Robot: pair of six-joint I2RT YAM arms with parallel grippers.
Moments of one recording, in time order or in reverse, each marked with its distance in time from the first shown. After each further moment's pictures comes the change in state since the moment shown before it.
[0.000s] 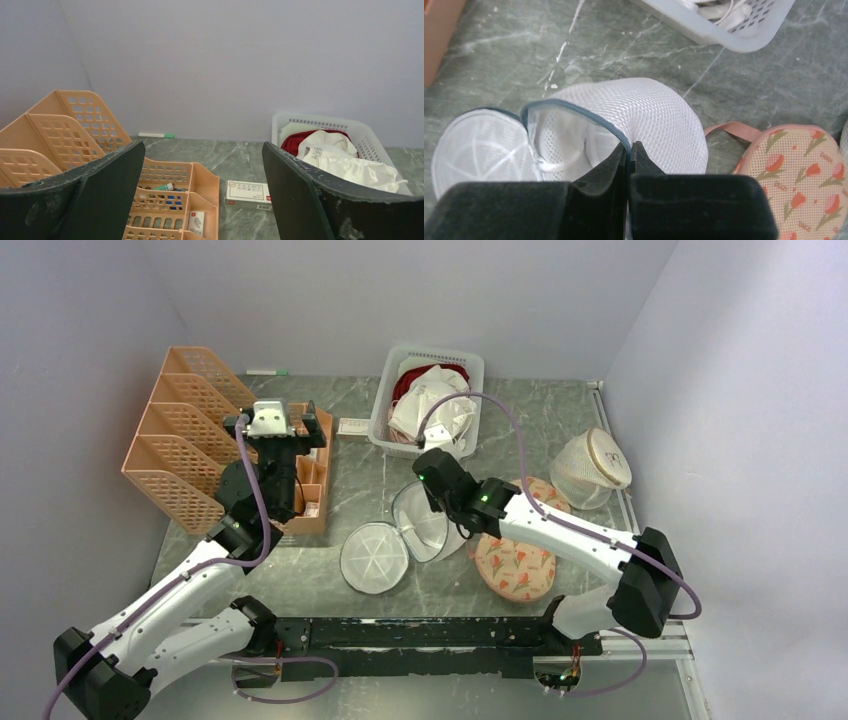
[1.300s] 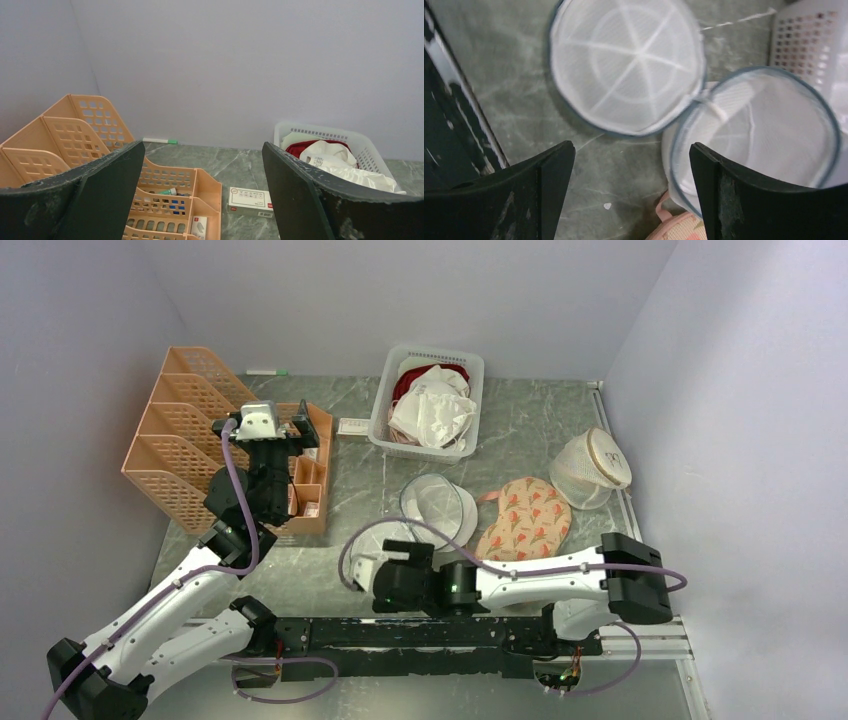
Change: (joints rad) left arm 0.000 -0.047 0.000 -0.013 -0.008 0.000; right arm 0.516 0.020 -0.187 0.097 0.032 -0.503
